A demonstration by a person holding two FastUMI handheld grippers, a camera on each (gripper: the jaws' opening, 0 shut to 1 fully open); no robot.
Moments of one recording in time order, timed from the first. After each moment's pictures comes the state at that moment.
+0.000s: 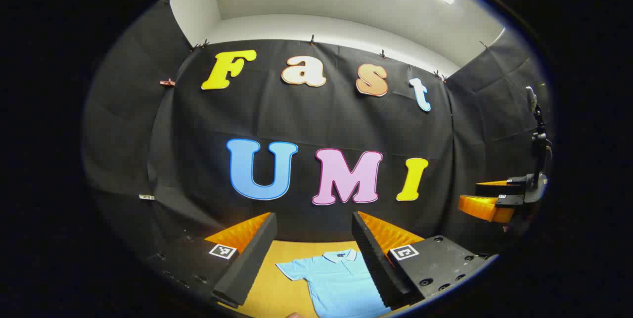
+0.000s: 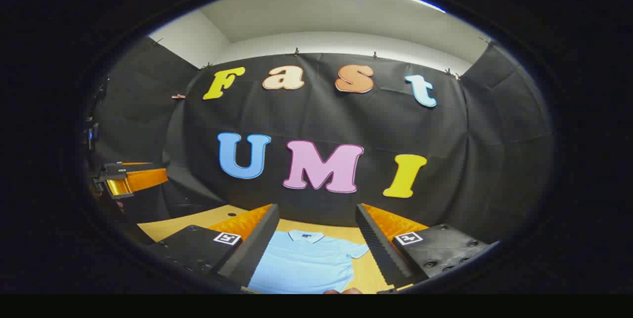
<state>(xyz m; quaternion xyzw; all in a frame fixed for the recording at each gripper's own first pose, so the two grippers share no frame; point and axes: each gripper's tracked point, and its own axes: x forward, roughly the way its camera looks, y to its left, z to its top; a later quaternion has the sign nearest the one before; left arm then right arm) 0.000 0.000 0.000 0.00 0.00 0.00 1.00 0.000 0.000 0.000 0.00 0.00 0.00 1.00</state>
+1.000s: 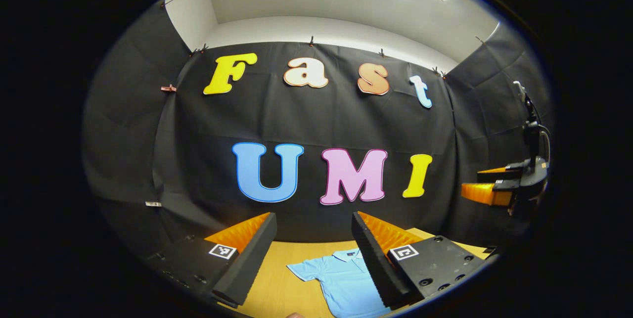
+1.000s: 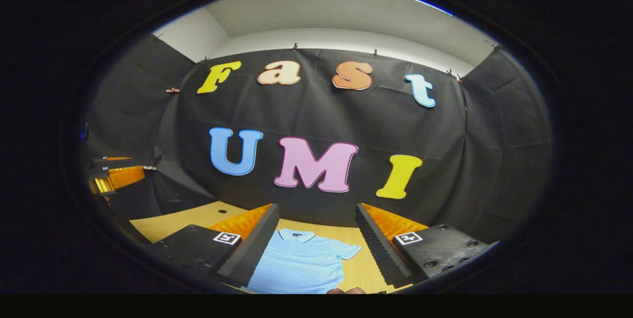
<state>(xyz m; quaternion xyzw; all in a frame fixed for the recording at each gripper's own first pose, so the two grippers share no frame) -0.007 0.034 -0.003 0.03 0.00 0.02 1.00 0.028 -0.015 0.020 0.00 0.00 -0.01 1.00</state>
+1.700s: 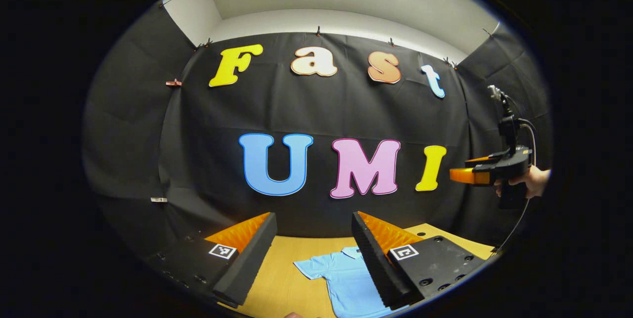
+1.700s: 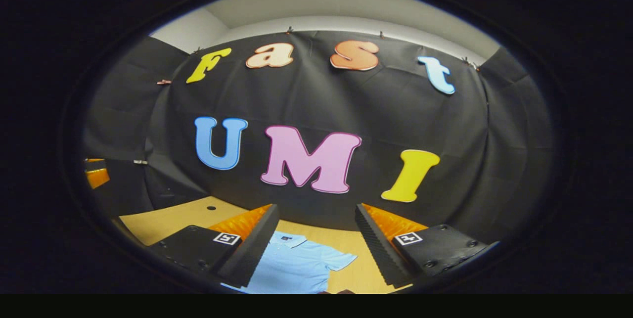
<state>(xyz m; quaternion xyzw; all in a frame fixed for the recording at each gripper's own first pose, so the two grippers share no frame) 0.036 0.038 -0.016 0.03 0.02 0.06 1.00 0.171 -0.061 -0.032 -0.02 0.06 0.03 1.00</state>
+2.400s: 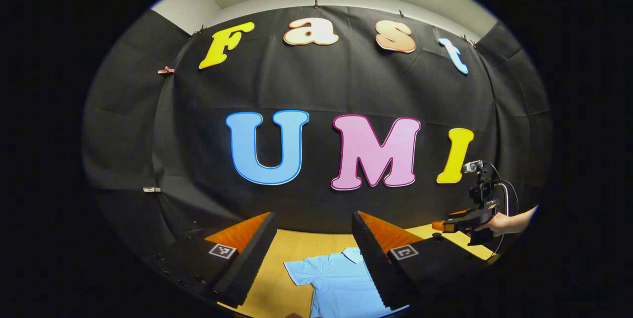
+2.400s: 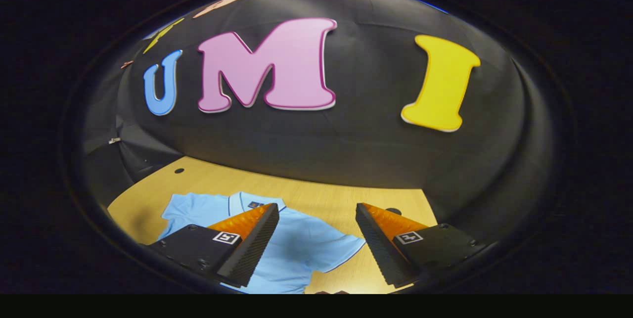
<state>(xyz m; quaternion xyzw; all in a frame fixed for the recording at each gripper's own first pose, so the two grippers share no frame) 0.170 -0.003 -0.069 0.03 0.09 0.12 0.99 0.345 -0.150 -0.331 0.05 0.28 0.04 0.96</state>
